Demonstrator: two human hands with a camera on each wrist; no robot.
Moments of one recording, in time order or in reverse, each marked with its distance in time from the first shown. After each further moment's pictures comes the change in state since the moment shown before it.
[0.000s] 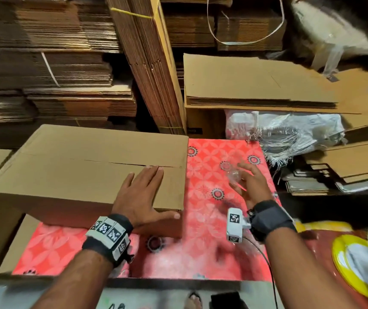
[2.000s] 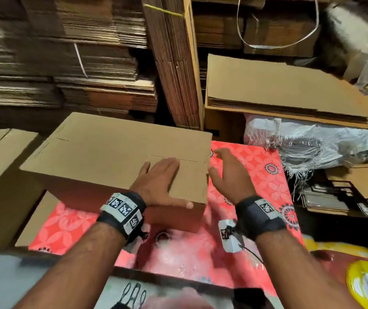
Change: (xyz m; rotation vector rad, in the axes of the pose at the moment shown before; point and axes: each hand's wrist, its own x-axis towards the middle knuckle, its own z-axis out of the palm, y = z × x) left_hand 0.020 -0.005 -0.020 -0.192 -0.134 -0.017; right_hand -0.040 -0.015 0.088 -1.120 -0.307 -0.790
